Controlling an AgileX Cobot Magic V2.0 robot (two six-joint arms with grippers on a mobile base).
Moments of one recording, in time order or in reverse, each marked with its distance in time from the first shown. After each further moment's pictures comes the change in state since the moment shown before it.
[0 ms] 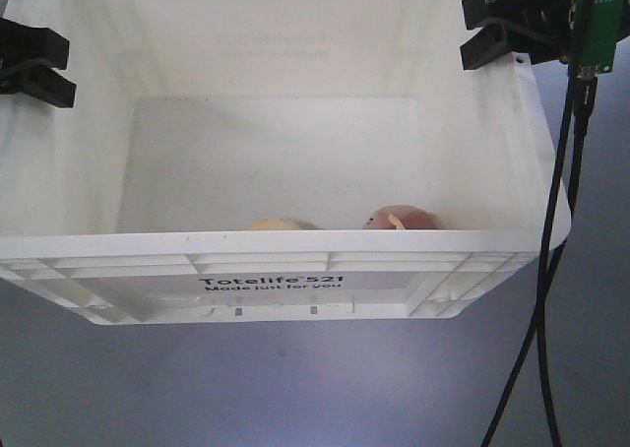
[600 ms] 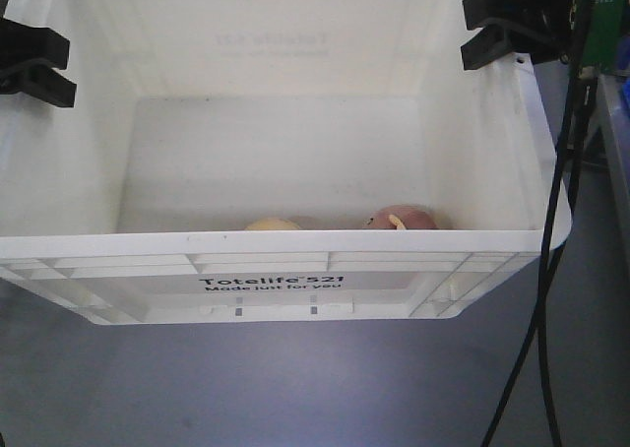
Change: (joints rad) left arm 0.000 0.000 0.000 -0.001 0.000 0.000; right arm 0.000 0.000 0.000 0.000 0.001 0.000
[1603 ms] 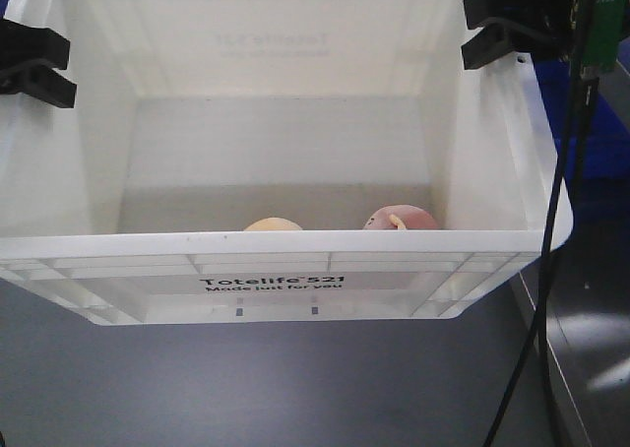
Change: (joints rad) left arm 0.000 0.000 0.000 0.000 0.000 0.000; right arm 0.000 -0.002 0.000 0.000 0.000 0.000
